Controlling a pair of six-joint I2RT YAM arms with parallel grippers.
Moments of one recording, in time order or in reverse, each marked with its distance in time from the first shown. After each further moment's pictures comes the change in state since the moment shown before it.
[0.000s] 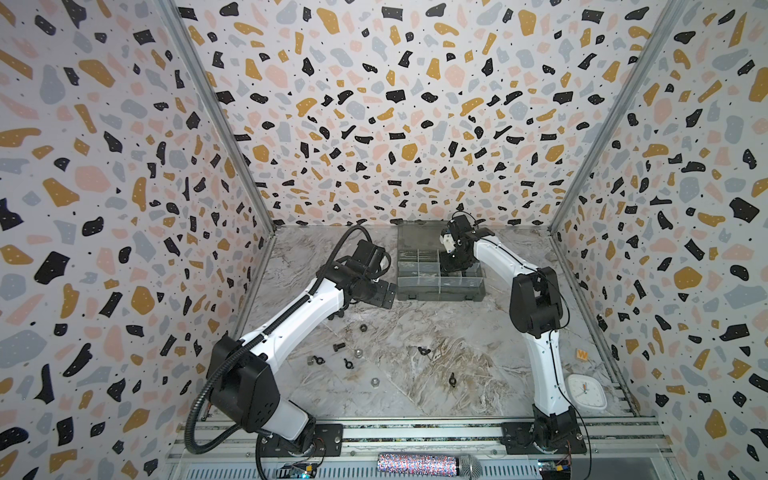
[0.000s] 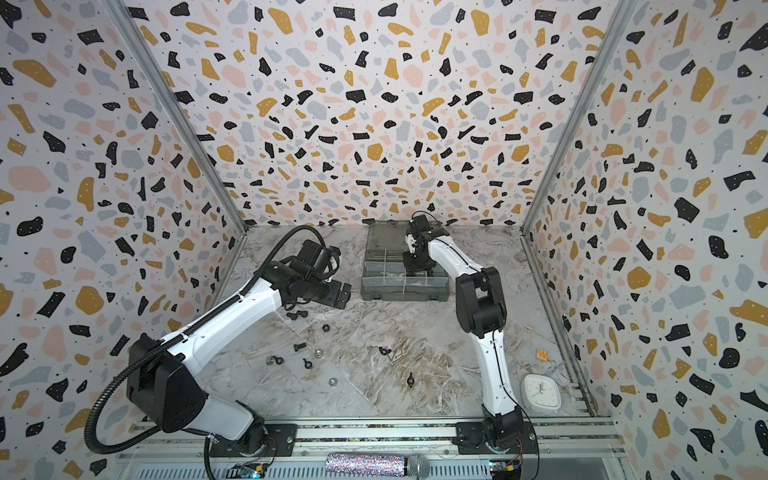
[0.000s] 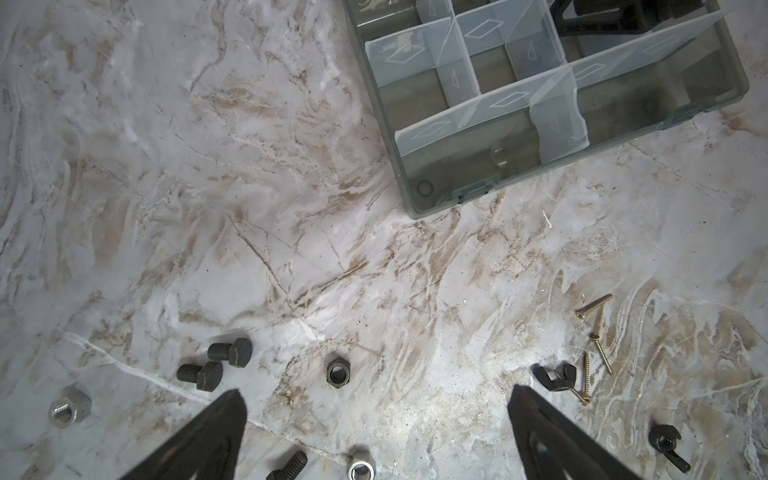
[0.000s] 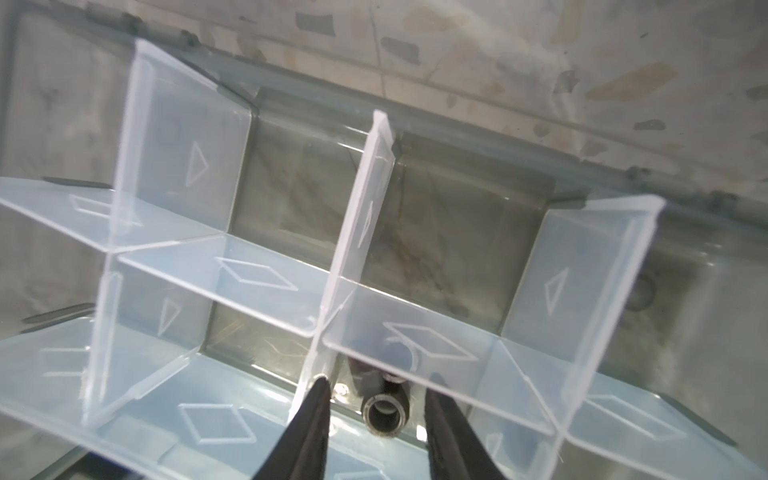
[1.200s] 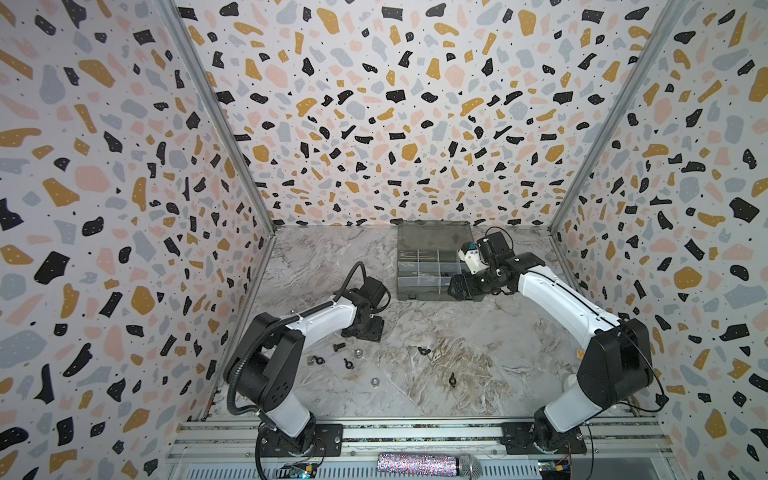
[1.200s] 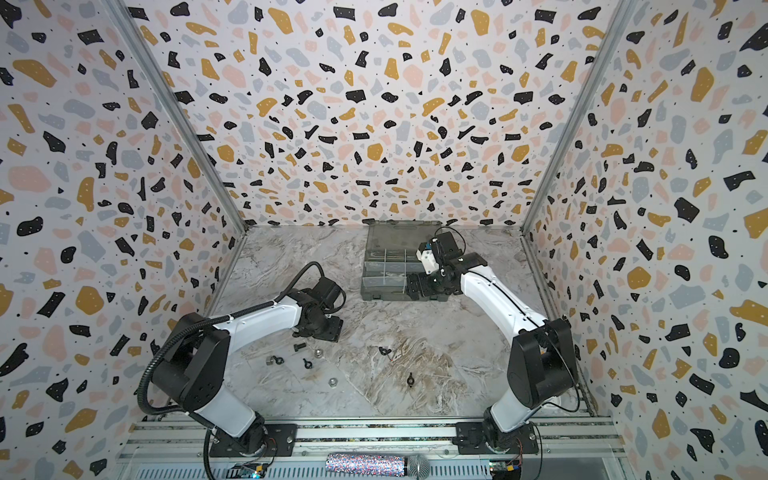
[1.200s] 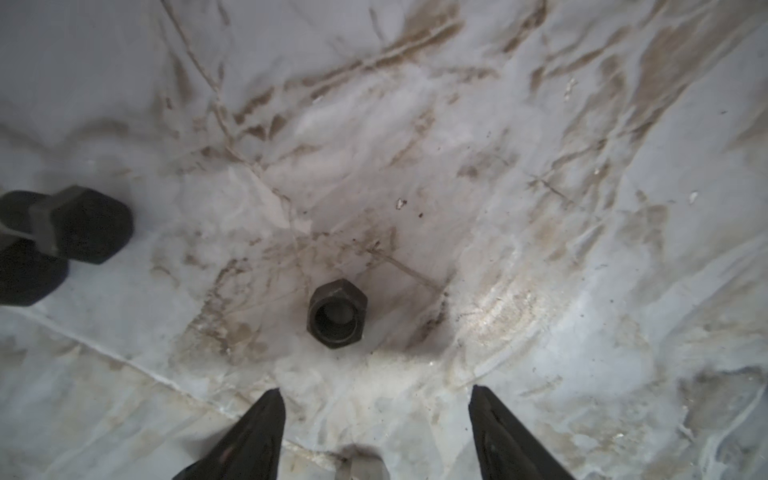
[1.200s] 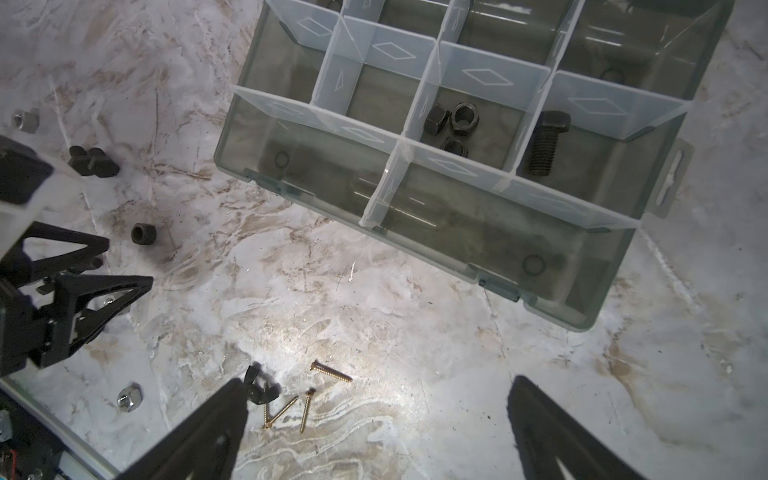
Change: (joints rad) left arm 0.004 0.130 -0.339 0.135 -0.014 -0.177; right arm 0.031 -0.708 -0.676 0.063 -0.092 0.010
